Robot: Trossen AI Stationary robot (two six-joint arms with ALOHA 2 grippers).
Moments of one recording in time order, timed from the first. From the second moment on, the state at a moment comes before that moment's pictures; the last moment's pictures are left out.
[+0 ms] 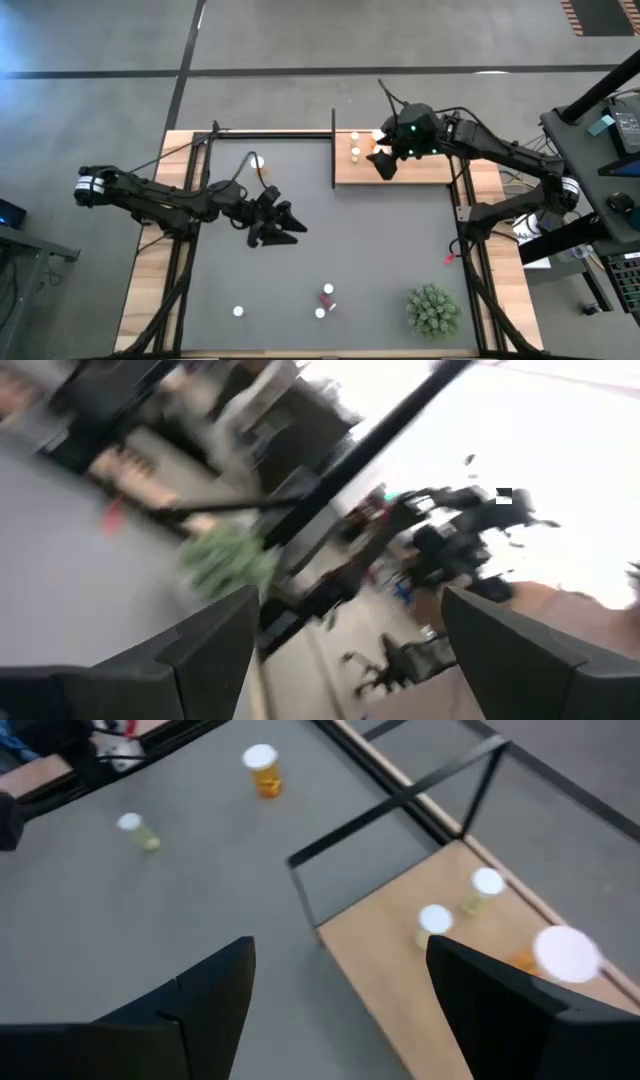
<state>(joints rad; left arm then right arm) -0.05 1.16 0.57 0.74 0.36 -0.83 -0.40 1.29 1.33 -0.75 -0.04 0.19</state>
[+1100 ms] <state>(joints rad) -0.26 1.34 0.65 0.98 0.29 -0.90 0.00 1.34 1.34 -0.55 -0.11 0.26</state>
